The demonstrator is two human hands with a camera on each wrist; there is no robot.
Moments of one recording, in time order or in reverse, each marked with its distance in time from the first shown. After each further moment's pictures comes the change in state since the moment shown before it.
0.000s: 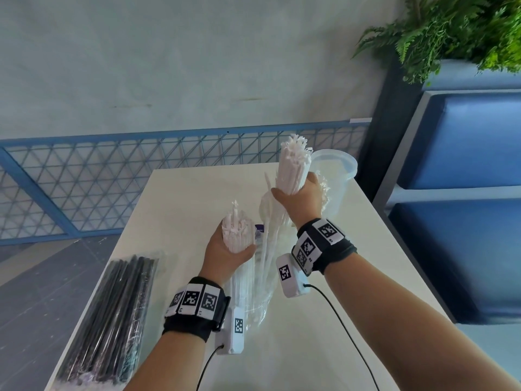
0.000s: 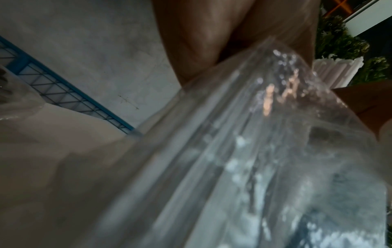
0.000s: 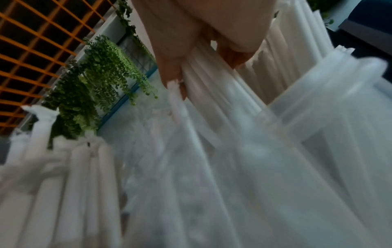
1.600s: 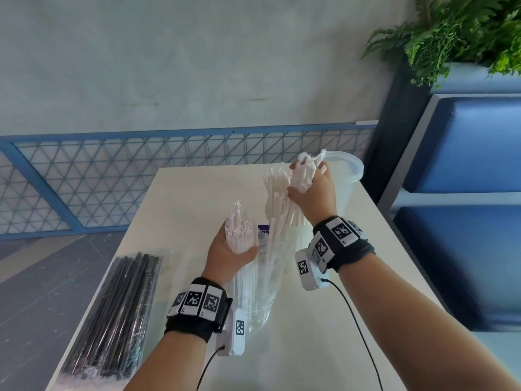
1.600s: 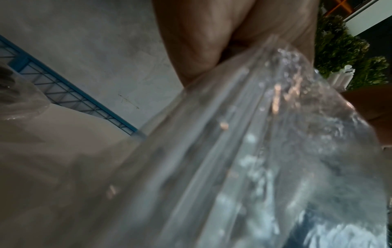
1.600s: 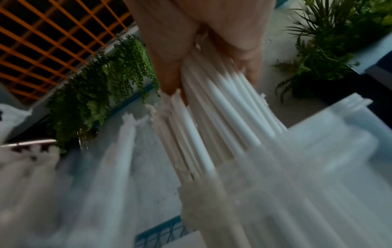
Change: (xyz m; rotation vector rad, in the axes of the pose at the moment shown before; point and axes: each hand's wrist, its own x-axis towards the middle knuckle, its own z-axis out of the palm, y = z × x) left_hand -0.002 -0.004 -0.003 -0.017 0.001 -0.014; right_hand 0.018 0.009 -0.012 -0.234 -0.080 -0.233
